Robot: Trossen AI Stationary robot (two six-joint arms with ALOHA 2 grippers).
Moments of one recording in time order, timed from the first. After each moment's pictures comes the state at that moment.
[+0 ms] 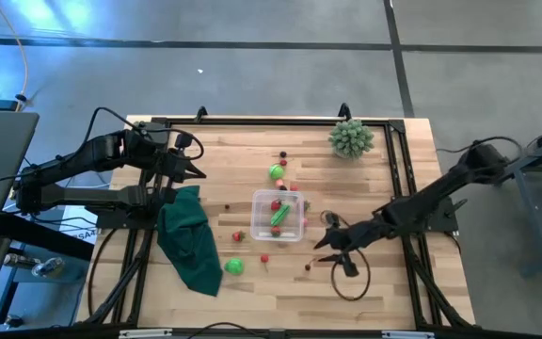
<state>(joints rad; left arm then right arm) 0.42 0.78 0.97 -0.86 0.27 0.52 0.50 1.31 0.57 0.15 0.12 0.21</state>
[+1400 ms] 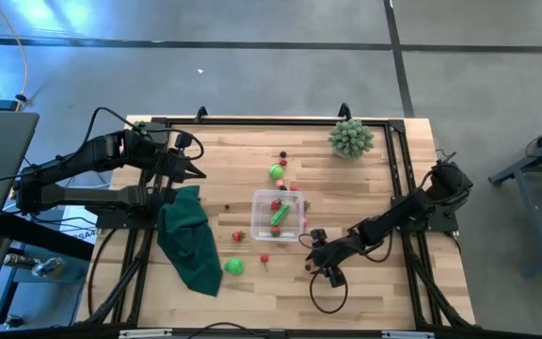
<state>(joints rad) 0.42 0.78 0.97 -0.86 0.27 0.52 0.50 1.72 0.63 0.32 0.04 0.15</state>
